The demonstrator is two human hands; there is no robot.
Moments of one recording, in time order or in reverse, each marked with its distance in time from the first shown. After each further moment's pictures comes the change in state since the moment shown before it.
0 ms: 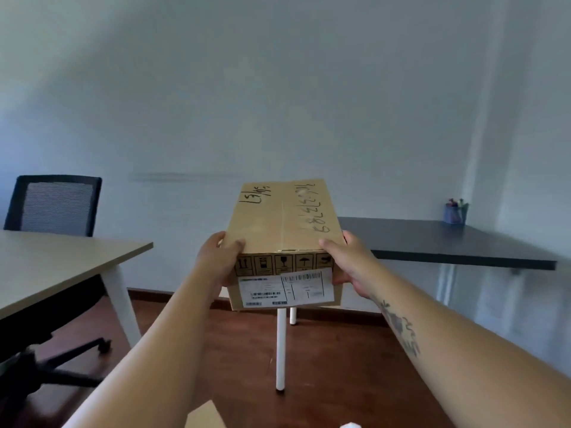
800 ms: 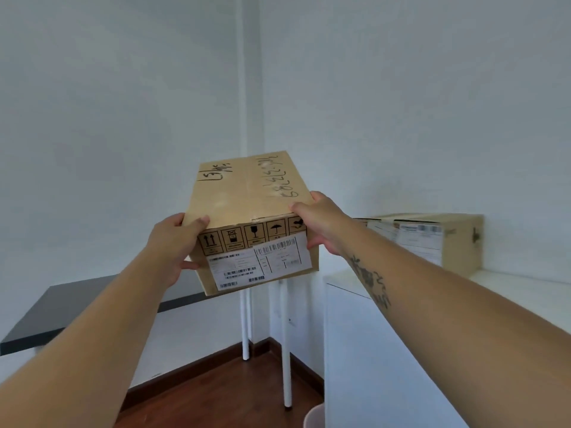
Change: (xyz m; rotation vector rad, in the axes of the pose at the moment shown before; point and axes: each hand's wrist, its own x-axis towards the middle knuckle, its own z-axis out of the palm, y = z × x) left_hand -0.127 0.175 0.201 -0.247 -0.676 0.255; right_hand -0.183 -0.142 -0.234 -0.197 0.719 -0.081
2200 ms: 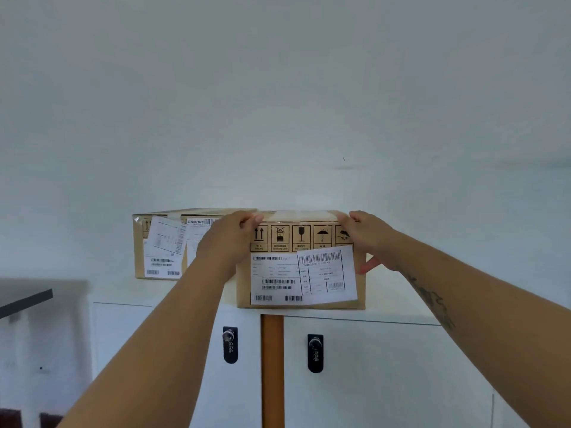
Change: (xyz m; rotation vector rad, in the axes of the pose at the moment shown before) left_hand -0.115 0.020 0.368 0.146 -0.778 0.624; right_hand -0.194 0.031 -0.298 -0.582 0.802 0.433
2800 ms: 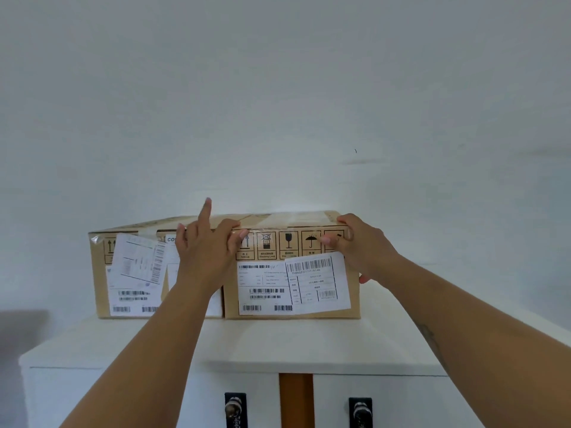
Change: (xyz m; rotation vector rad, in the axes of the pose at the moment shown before) left_hand 0.098 -0.102 0.045 0.354 0.168 0.179; right_hand 0.101 0.008 0.069 -0.151 0.116 -0.098
